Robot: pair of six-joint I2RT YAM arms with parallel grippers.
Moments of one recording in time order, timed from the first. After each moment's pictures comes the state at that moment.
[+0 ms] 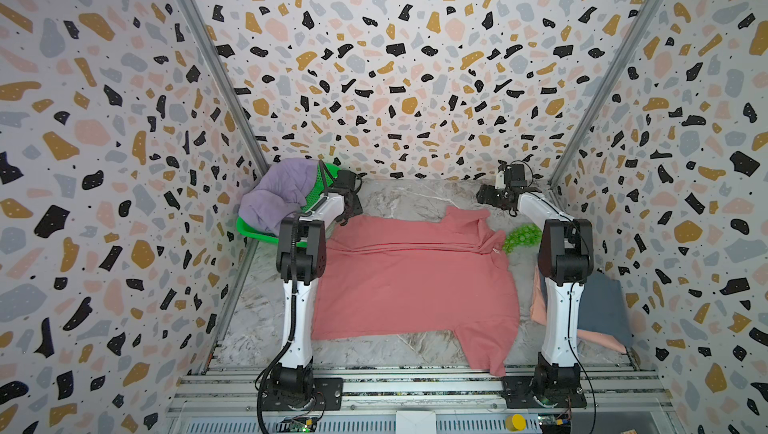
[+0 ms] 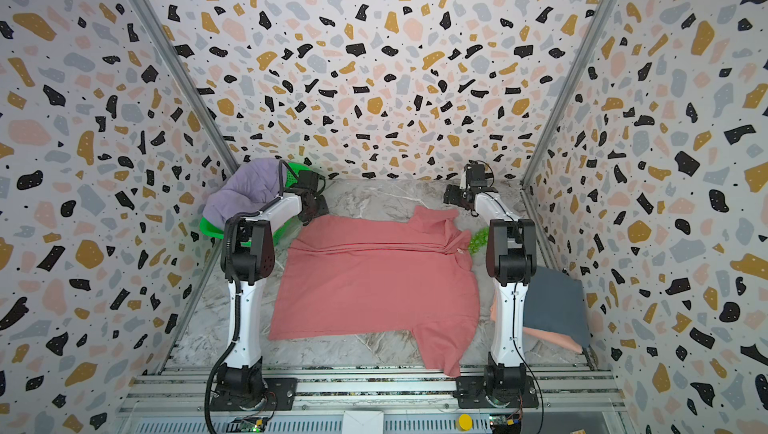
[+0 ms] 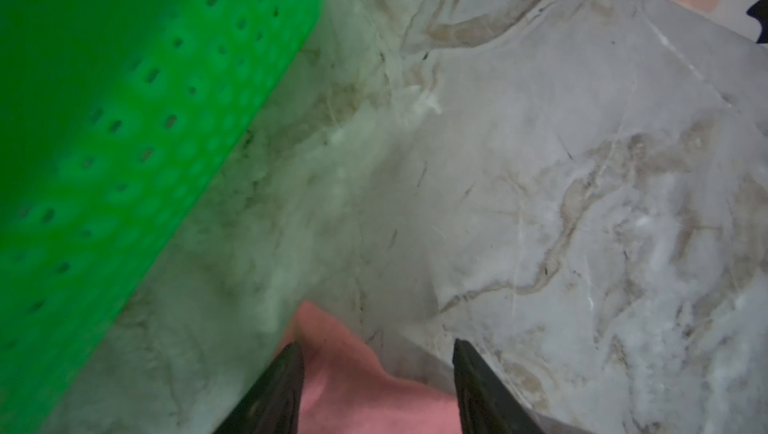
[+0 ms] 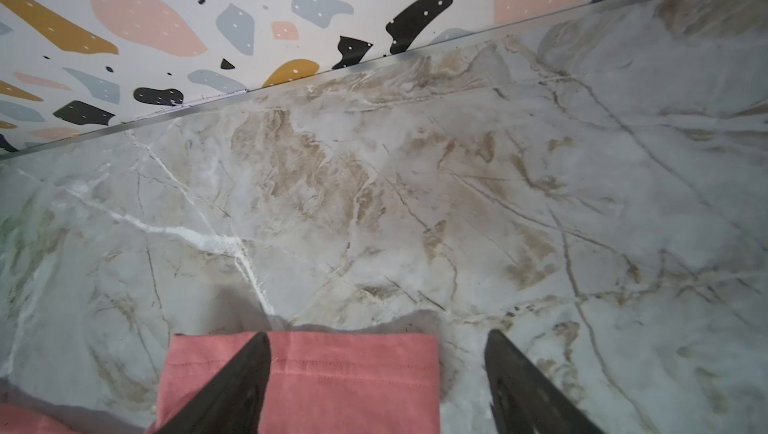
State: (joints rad) left arm -0.16 2.38 1.93 -0.57 -0.14 -0.47; right arm 0.06 2.29 1.86 -0.36 -0.19 0.22
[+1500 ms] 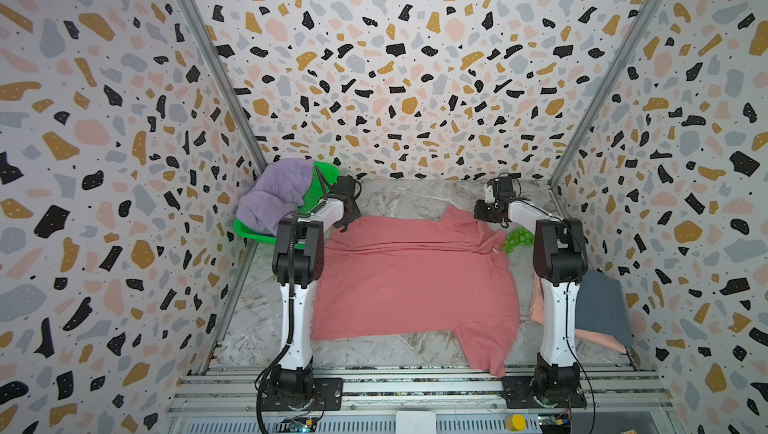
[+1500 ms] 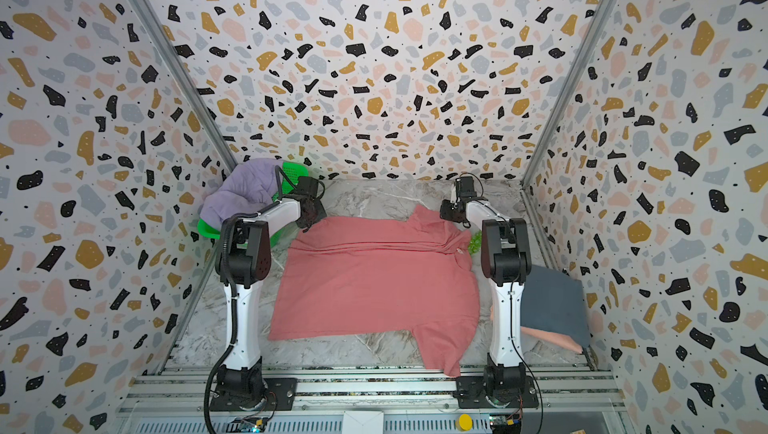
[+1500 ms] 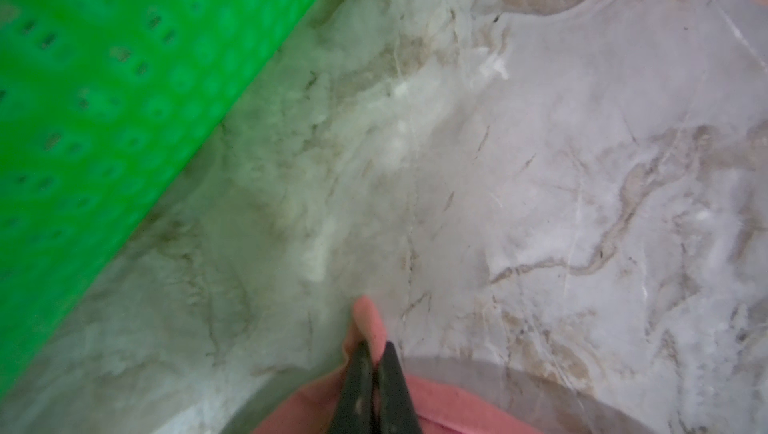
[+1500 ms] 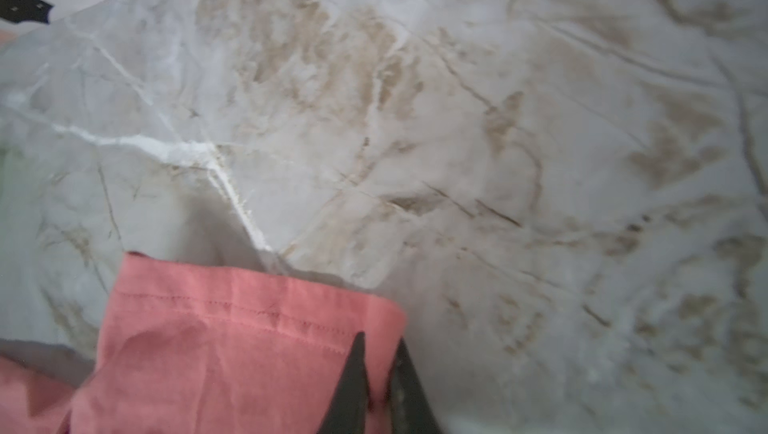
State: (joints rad) left arm -0.16 2.32 1.78 -0.49 -0.15 -0.56; right arm 0.11 2.30 1.73 -0.33 -0.21 0.25
